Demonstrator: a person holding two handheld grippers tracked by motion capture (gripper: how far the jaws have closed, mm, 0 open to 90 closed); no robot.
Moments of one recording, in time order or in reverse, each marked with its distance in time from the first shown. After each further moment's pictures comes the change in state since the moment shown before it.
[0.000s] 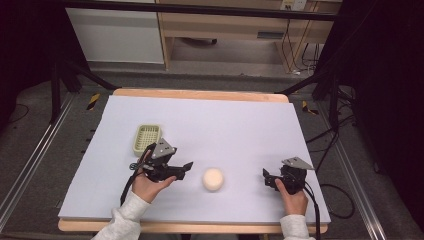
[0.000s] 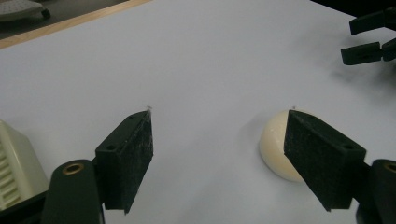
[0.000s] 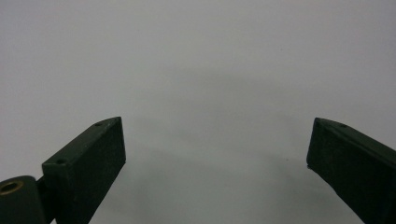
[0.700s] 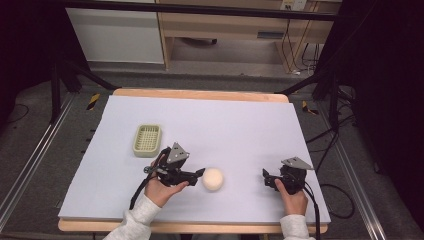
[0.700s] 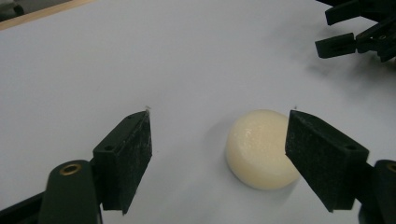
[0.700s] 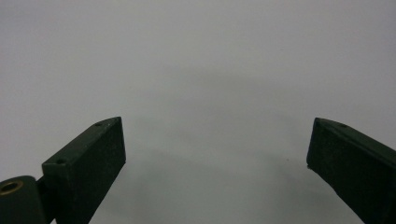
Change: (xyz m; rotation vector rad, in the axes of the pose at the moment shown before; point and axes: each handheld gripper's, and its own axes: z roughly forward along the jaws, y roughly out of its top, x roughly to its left) left arm -0.025 0.001 0.021 0.027 -0.049 0.026; right arm 0.001 0.000 0.000 0.001 -0.001 -0.003
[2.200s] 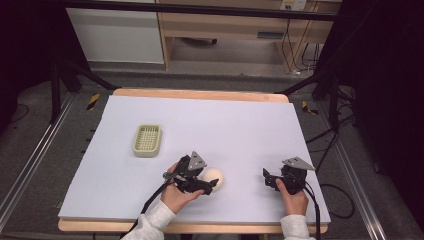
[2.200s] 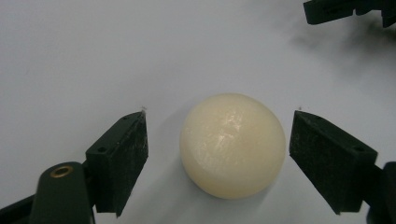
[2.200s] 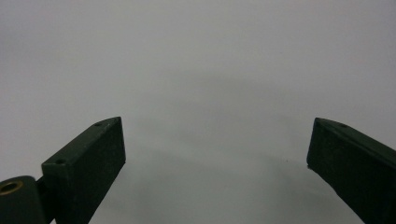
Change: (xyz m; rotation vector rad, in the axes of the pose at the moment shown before) left arm -0.030 -0.007 0.039 0.089 -0.036 0.017; right arm -0.001 0.000 -0.002 -0.015 0.012 0.010
